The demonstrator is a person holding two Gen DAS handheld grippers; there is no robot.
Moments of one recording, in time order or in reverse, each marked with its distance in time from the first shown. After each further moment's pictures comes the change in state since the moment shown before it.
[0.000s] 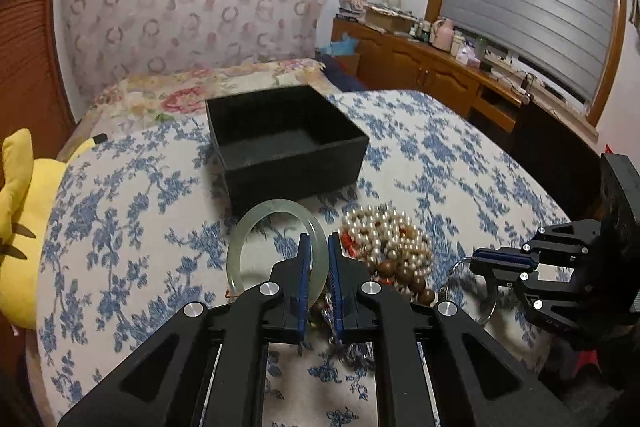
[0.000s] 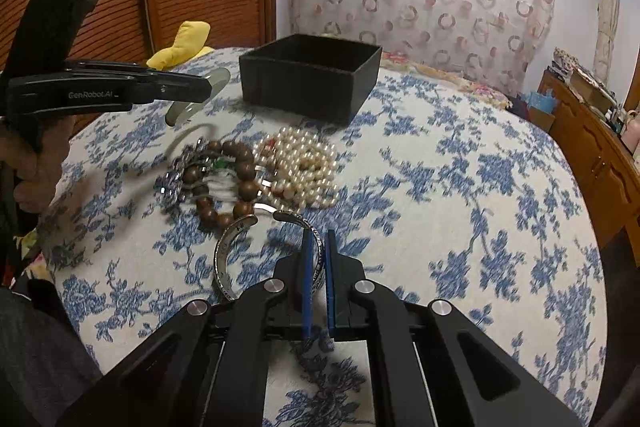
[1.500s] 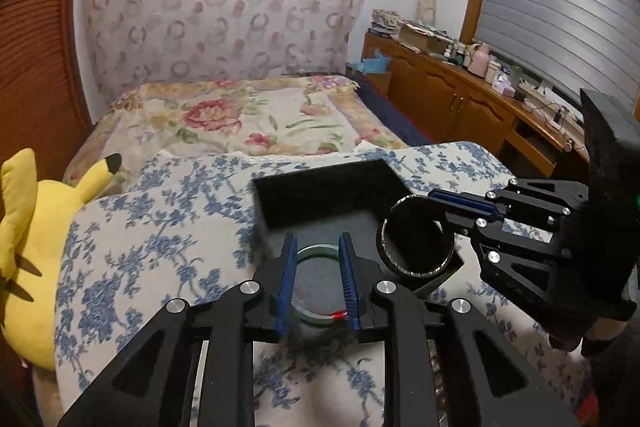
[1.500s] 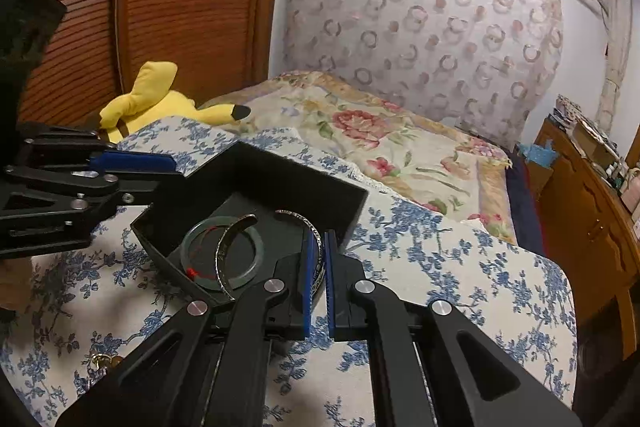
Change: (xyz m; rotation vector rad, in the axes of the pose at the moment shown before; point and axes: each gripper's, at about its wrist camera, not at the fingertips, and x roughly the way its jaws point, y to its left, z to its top) left arm 0.051 0.055 0.079 -0.075 -0.029 0.073; right arm 0.095 -0.032 0.150 -0.080 -0.092 -0.053
